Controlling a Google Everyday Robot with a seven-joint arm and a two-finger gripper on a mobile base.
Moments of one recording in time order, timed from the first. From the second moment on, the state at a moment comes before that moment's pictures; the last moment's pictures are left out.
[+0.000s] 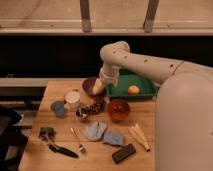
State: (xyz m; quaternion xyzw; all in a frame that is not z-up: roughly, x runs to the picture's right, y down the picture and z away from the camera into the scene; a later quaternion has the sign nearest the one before) arm 0.012 -0.008 0.801 -0.30 0.08 0.52 0.79
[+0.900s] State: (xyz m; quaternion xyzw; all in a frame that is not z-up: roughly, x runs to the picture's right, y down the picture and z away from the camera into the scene) arm -0.009 0.013 0.796 -0.30 0.10 0.50 0.80
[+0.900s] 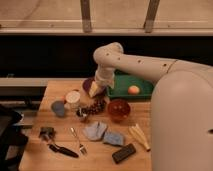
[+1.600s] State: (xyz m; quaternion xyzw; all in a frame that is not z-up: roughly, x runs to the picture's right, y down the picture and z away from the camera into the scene) arm -0.015 0.033 0.826 -0.31 0.13 0.56 0.76
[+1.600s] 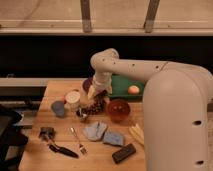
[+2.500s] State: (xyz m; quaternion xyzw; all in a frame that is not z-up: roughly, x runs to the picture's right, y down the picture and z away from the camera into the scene) arm -0.040 0.086 0.868 -0.33 0.18 0.58 0.72
